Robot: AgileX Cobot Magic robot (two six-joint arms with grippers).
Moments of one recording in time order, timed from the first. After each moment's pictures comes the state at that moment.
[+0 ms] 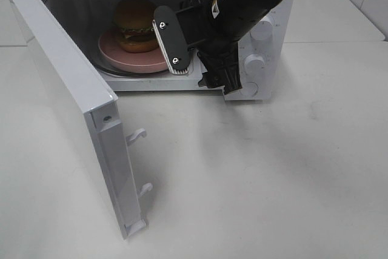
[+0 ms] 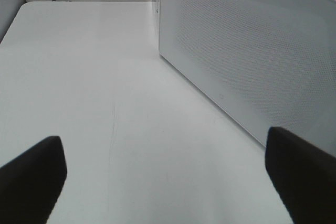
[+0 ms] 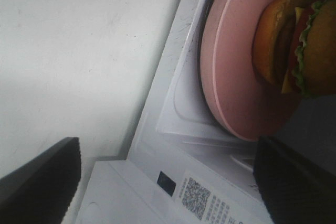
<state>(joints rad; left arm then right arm) 0.06 0.00 -0.50 -0.17 1.04 0.10 0.64 1.87 -1.36 -0.25 0.43 -1.17</state>
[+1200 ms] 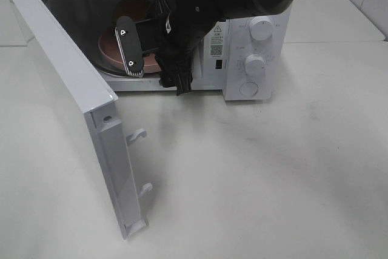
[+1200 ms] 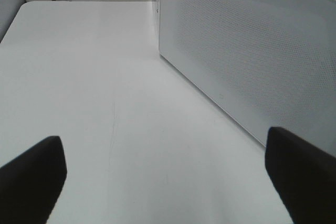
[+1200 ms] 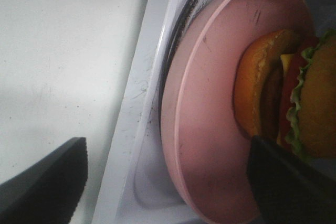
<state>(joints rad) 0.06 0.00 -0.50 -0.17 1.04 0.10 0.67 2.17 -1.65 -0.28 0.37 -1.05</state>
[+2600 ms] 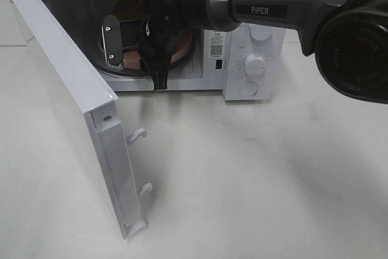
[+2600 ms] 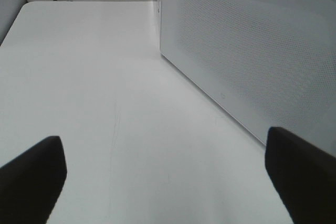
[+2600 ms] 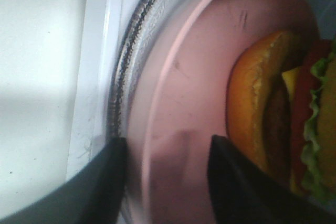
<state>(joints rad) 0.06 0.00 -0.50 -0.17 1.04 0.10 0.67 2.42 -2.02 -0.29 0.47 -0.94</state>
